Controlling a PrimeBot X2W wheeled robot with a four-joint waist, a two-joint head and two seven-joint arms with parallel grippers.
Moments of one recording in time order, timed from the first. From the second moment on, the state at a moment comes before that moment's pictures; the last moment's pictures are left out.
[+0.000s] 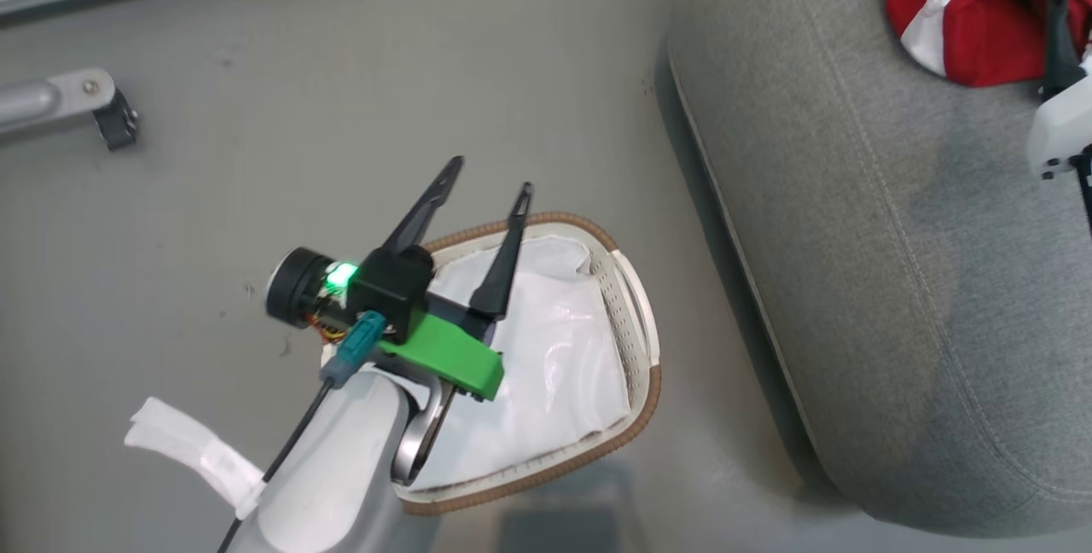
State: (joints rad) left arm -0.46 0.09 -0.50 0.32 -0.24 -0.08 -0.26; right arm -0.86 -0.37 -0.08 0.79 -0.12 0.13 -0.26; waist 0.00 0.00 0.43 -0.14
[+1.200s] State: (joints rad) left arm 0.02 0.05 -0.07 0.26 -0.27 -0.05 -0.26; right arm -0.24 -0.05 0.07 0.37 0.08 0.13 -0.26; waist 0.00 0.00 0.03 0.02
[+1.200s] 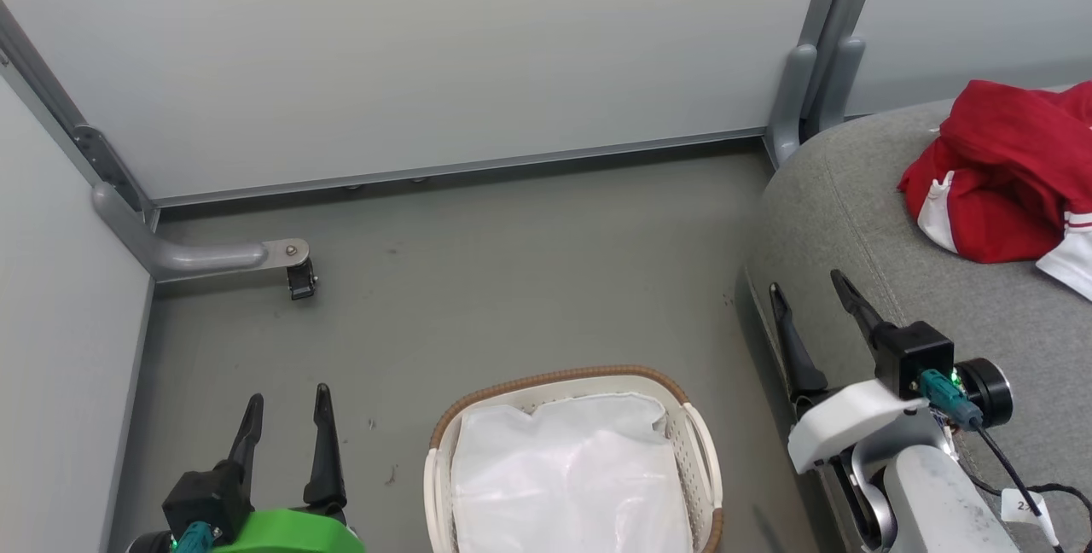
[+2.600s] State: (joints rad) left arm 0.09 0.05 -0.06 0.30 -0.29 -0.06 -0.26; right arm -0.08 -0.04 0.06 0.36 0.16 0.13 -0.26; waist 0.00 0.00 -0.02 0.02
